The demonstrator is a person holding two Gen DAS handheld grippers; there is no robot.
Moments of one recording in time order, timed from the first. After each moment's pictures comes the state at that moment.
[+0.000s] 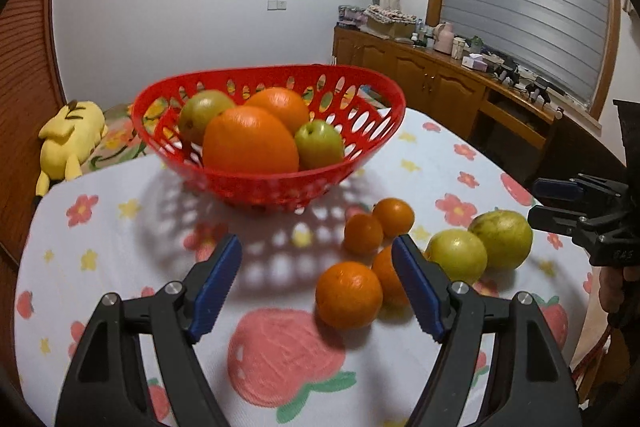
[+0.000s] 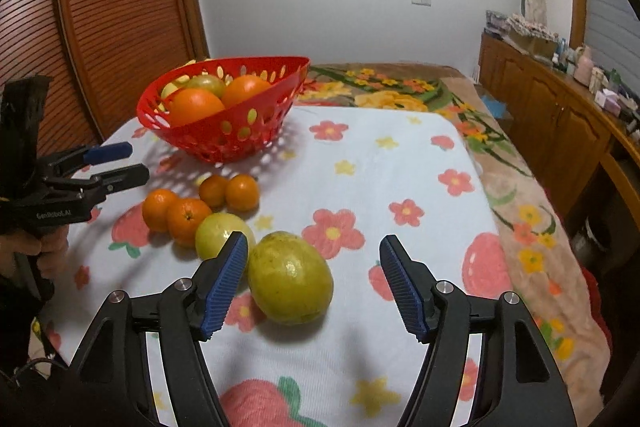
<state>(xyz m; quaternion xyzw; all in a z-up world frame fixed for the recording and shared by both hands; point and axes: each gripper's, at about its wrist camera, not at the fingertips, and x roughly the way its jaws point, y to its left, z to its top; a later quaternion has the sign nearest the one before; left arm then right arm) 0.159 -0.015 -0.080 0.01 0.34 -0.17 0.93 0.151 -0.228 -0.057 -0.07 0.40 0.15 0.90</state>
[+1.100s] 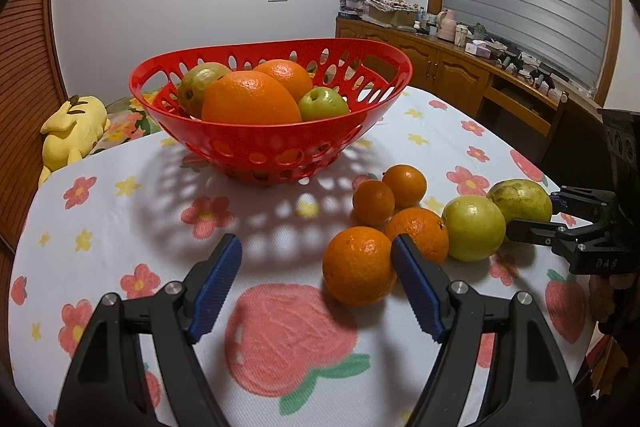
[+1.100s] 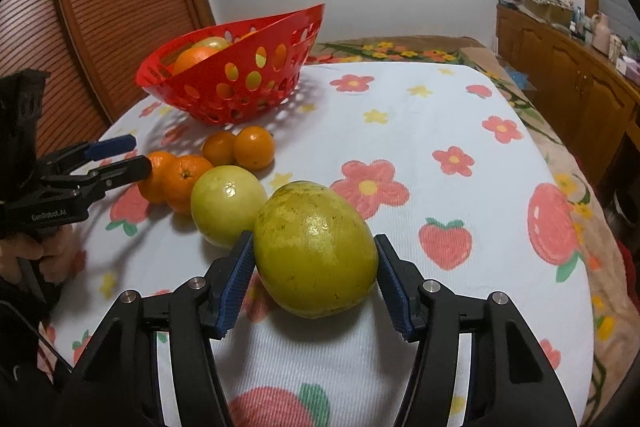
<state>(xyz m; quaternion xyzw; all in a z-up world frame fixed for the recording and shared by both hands) 0.156 -0.012 -0.100 0.03 0.35 -0.17 0.92 0.155 -0.223 -0.106 -0.03 0.42 0.17 0.89</state>
